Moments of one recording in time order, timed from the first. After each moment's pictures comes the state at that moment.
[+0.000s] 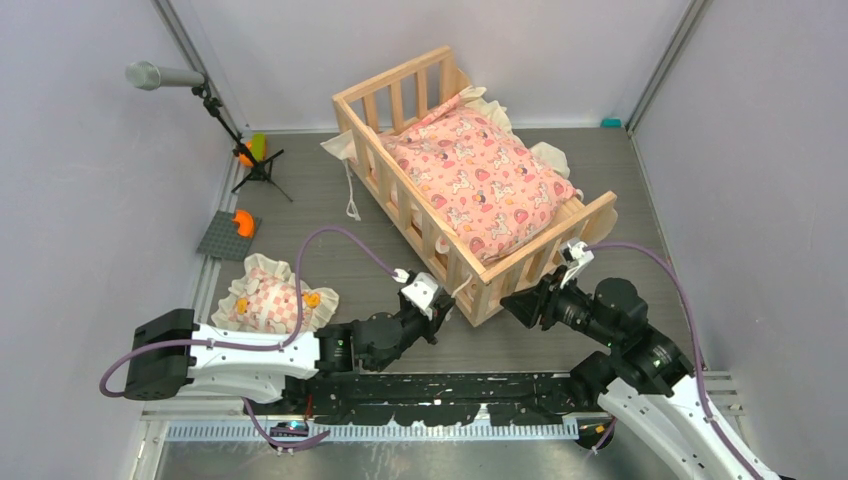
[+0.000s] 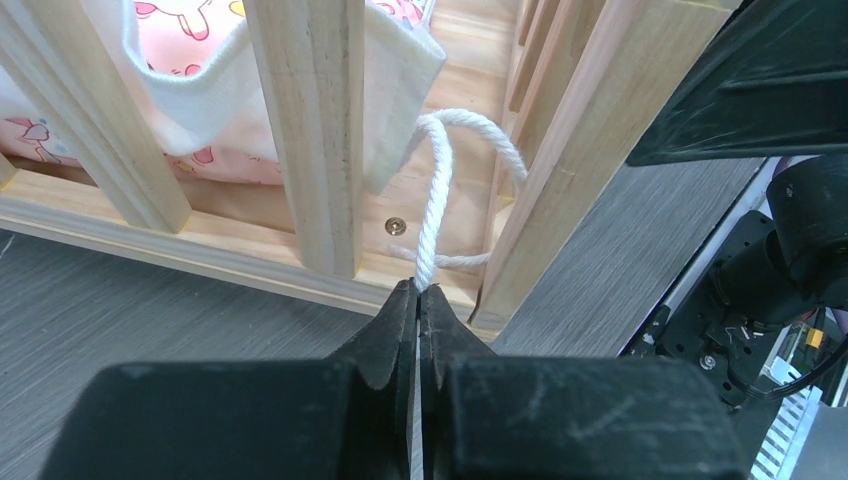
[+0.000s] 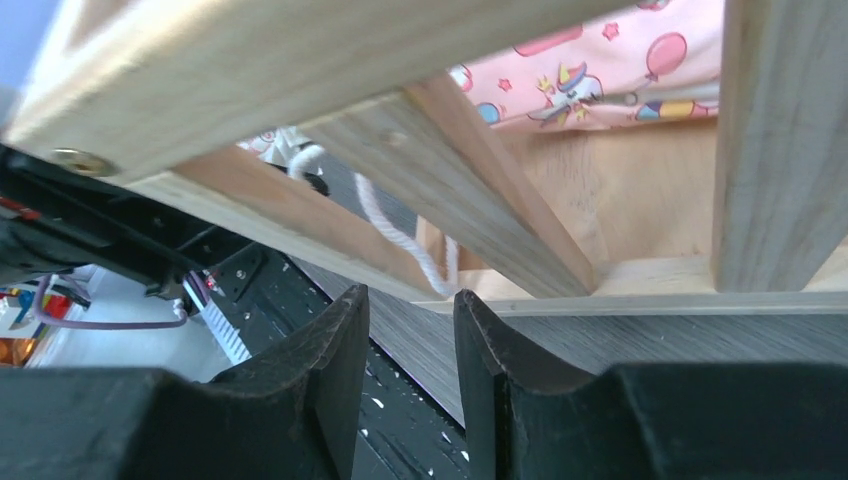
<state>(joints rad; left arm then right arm) -1.42 1.09 0.51 0.45 -0.62 -0.21 0.60 0.31 0.56 -0.52 -0.27 0.49</state>
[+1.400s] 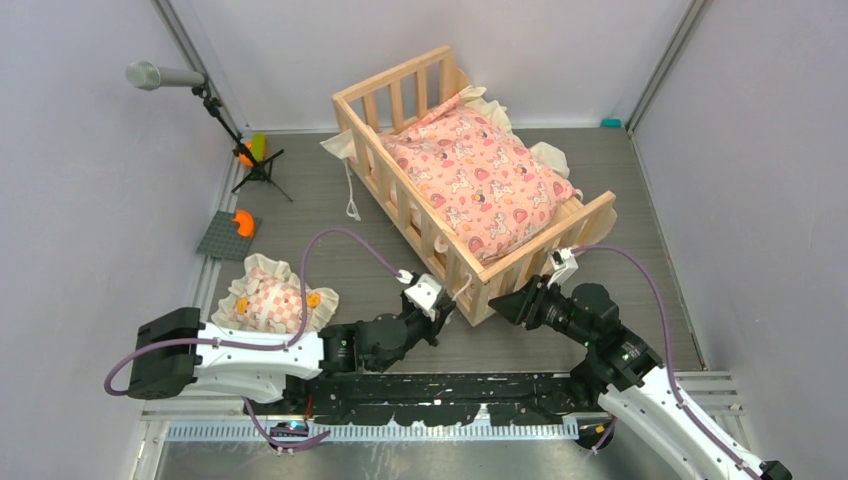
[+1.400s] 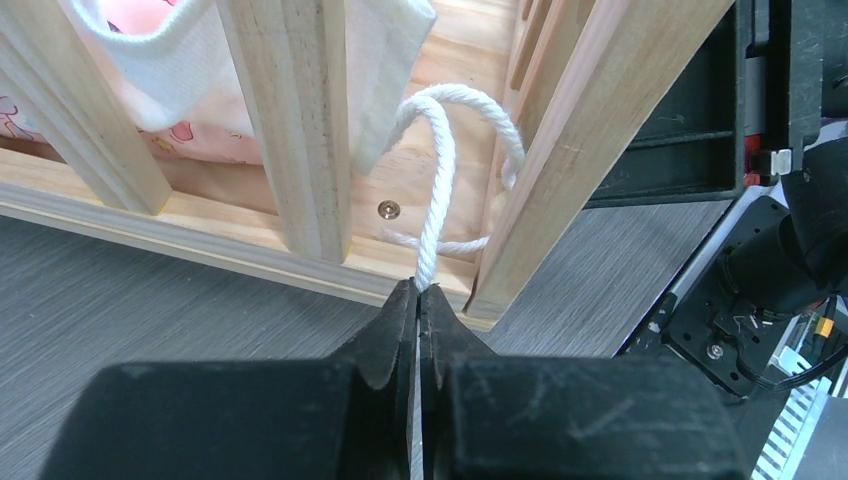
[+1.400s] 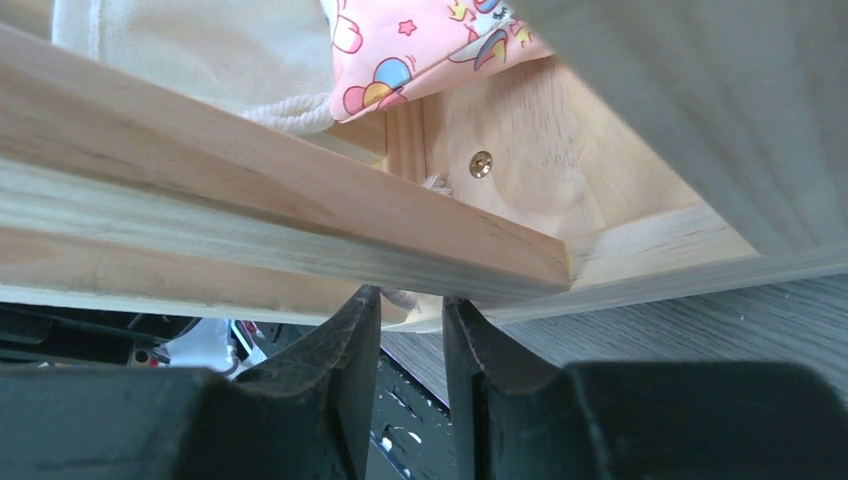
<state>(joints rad) -1.42 1.12 0.51 0.44 -0.62 -0.24 0.60 0.32 0.30 -0.28 -0.23 0.77</state>
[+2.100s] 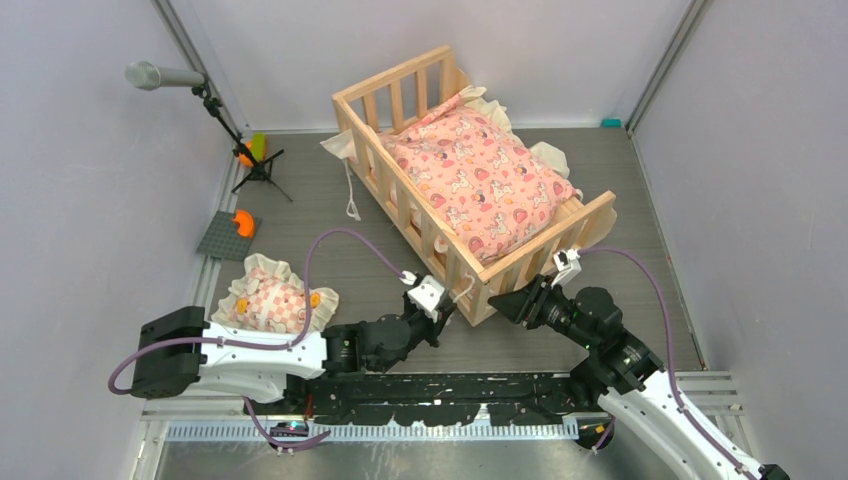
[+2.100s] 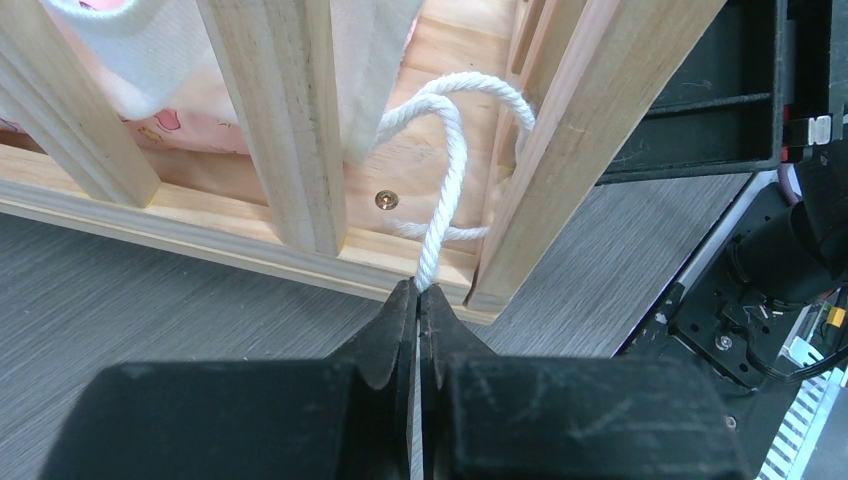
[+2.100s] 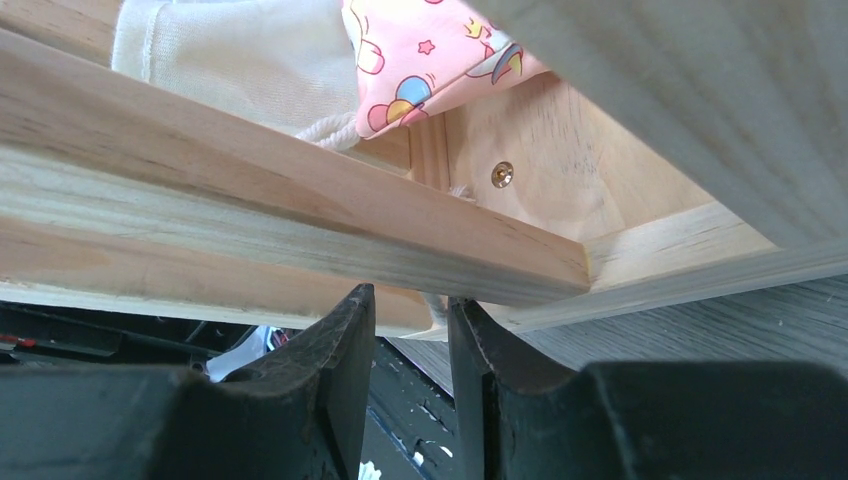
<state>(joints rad) -1.42 1.14 0.51 0.44 -0.61 -0.24 0.61 0.27 0.28 -0.25 -0.21 0.86</state>
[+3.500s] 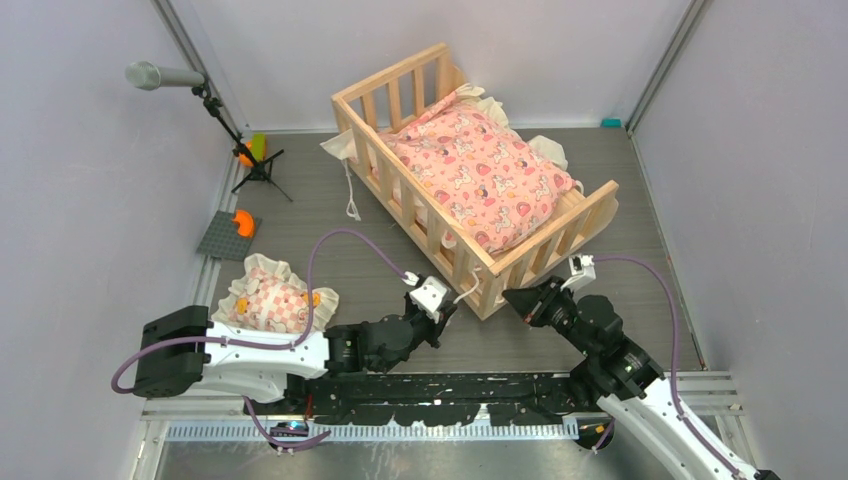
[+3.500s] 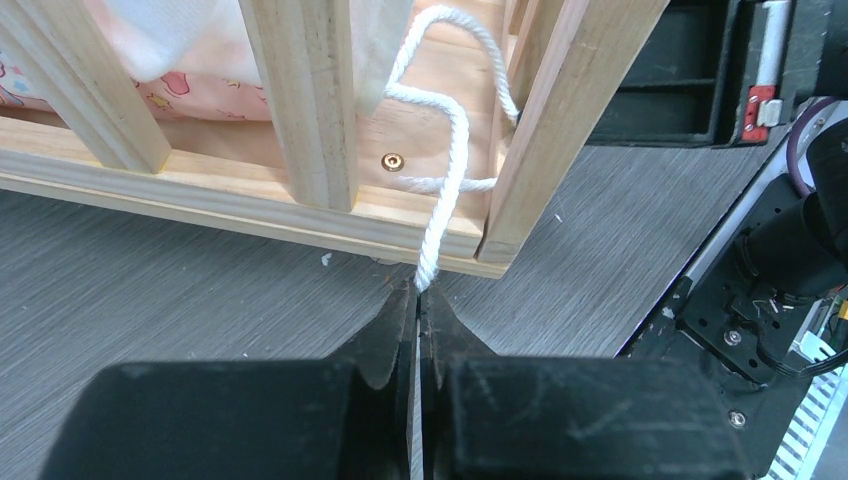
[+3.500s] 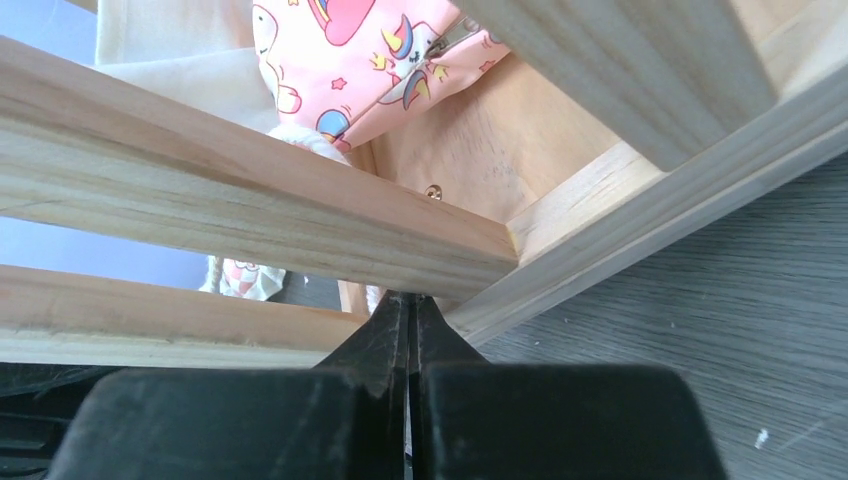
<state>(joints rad) -1.42 1.16 0.51 0.44 -0.61 -0.24 0.62 0.18 0.21 -0.28 0.00 0.89</state>
